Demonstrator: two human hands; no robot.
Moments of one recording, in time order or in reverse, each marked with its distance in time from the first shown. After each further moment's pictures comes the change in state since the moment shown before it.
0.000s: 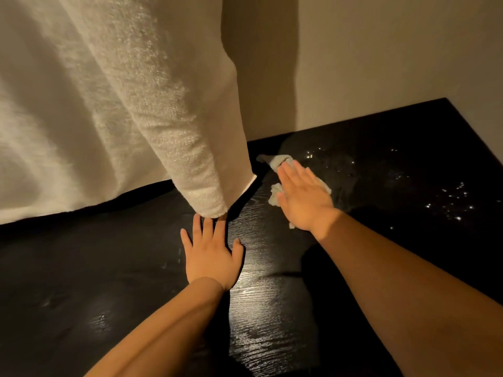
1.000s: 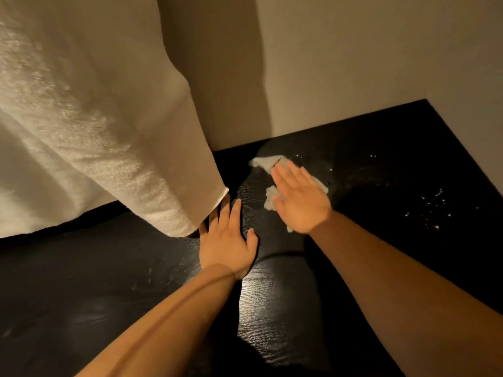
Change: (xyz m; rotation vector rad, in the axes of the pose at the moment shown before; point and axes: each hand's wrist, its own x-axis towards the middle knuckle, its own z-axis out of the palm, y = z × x) left_hand 0.046 0.087 0.008 -0.028 -0.050 0.084; right_hand 0.003 0.052 -0.010 -0.032 0.052 -0.015
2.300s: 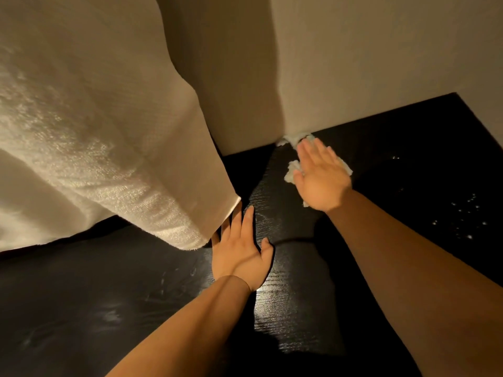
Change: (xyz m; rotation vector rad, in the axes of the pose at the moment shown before) left_hand 0.004 0.002 -0.005 -0.023 -0.016 -0.015; right_hand 0.050 0.027 -0.016 0.052 0.035 0.167
